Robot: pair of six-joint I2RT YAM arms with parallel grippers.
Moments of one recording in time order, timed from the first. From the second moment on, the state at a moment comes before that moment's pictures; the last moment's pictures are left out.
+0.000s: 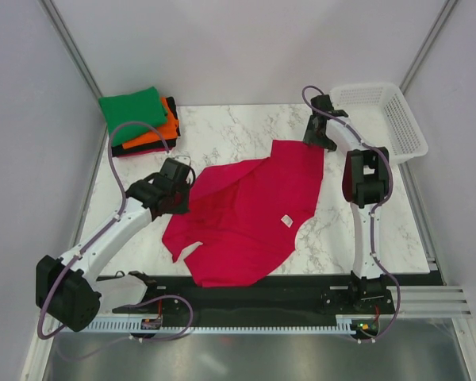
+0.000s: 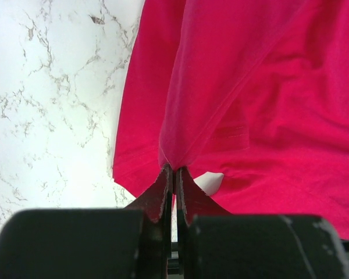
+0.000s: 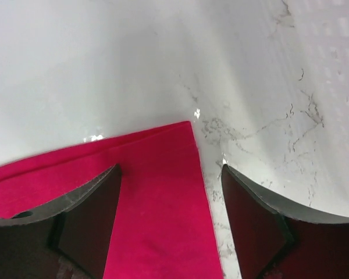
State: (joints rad) left arm -0.49 1.18 0.97 -0.80 -0.23 -0.33; right arm 0.13 2.40 2.06 -0.71 0.30 0.44
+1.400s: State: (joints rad) left arm -0.47 1.05 1.65 -0.96 -0.22 -0.35; right arm 0.19 1.46 1.75 -0.59 0.05 0.37
